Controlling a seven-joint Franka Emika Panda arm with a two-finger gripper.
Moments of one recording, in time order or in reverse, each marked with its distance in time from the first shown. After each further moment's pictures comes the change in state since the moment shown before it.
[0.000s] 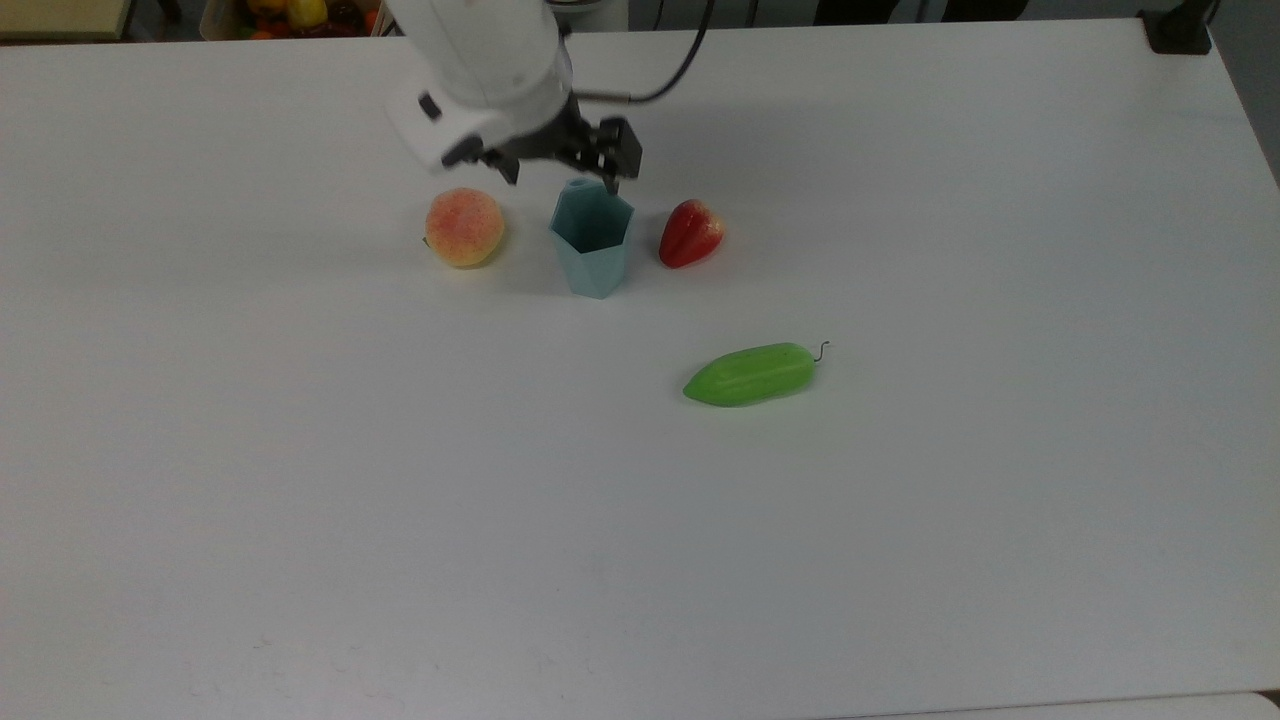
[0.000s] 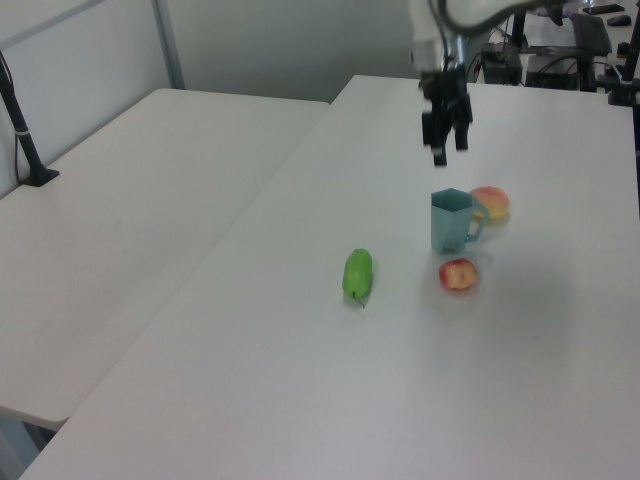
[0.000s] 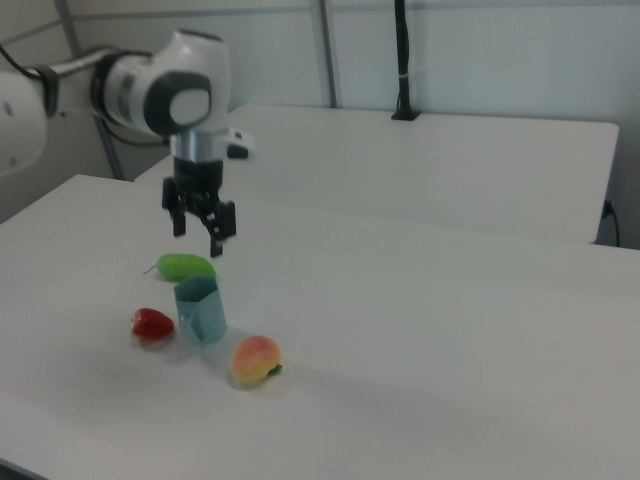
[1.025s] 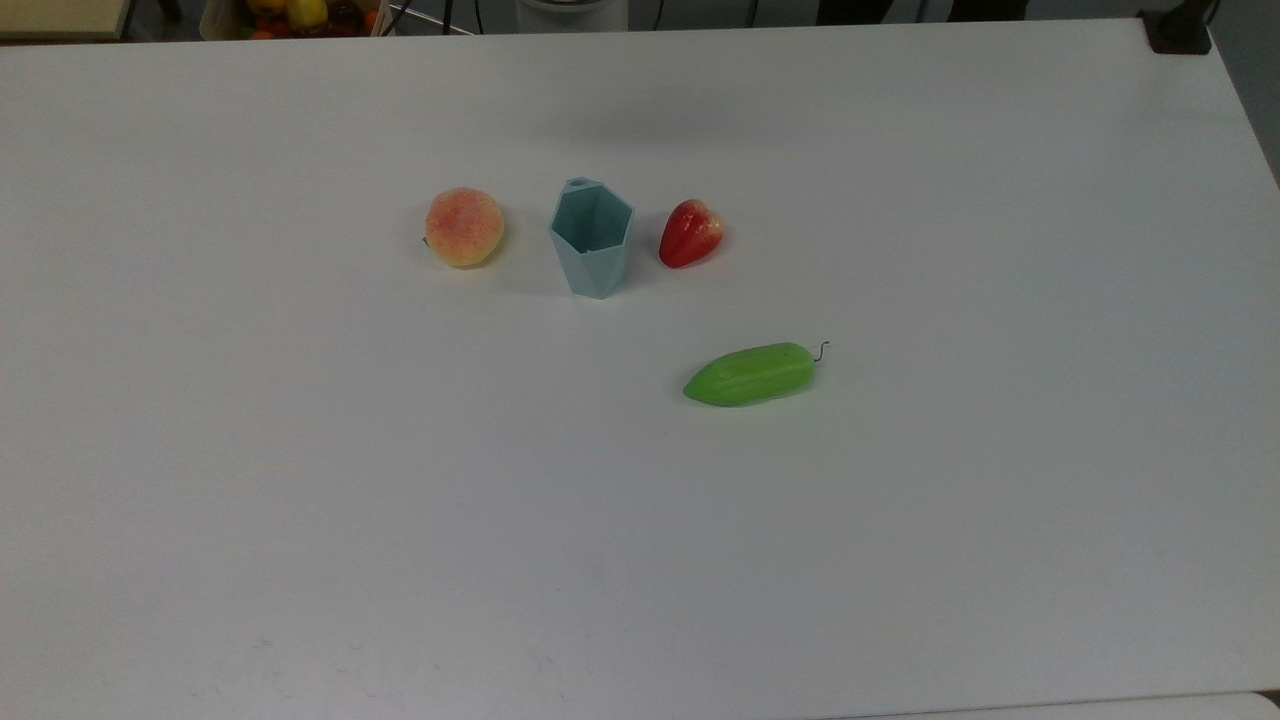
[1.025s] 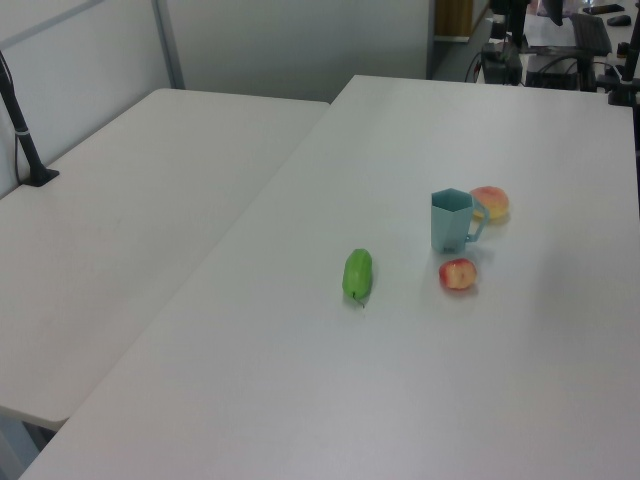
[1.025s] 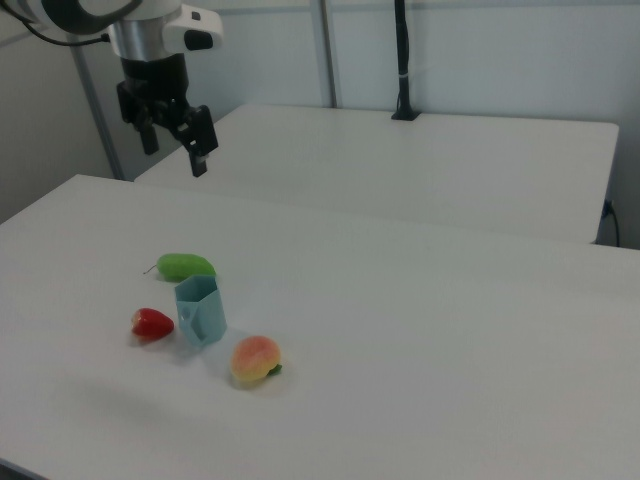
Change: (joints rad) arm -0.116 -0.336 0.006 -0.008 -0.003 -0.072 -0.133
